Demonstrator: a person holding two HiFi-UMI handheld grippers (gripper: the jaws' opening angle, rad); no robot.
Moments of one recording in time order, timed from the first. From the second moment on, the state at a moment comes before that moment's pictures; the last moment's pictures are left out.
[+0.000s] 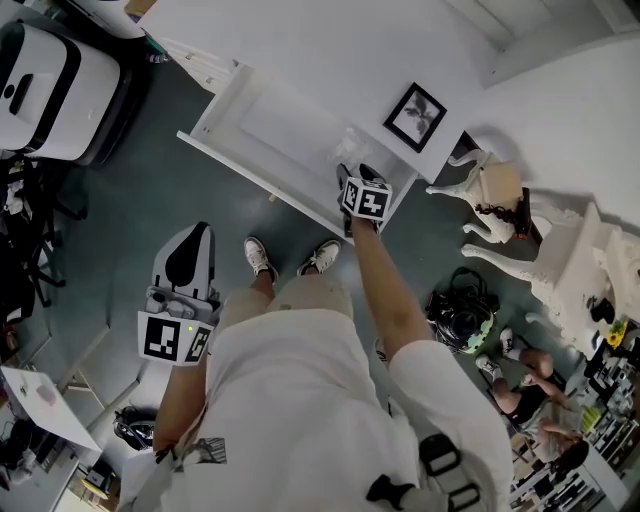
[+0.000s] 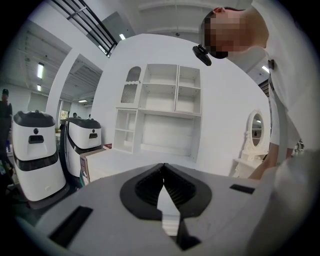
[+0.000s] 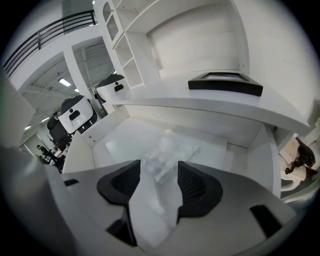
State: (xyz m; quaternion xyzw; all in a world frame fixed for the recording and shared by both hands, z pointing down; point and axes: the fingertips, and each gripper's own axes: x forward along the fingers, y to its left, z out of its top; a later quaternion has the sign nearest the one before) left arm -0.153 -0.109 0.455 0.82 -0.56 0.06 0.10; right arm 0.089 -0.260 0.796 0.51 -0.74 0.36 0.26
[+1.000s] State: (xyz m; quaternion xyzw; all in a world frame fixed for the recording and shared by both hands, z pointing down) left arm -0.153 -0.142 0.410 0.88 -0.47 -0.01 0.05; right arm 0.120 -0.213 0.662 0.57 -0.74 0.29 0.21
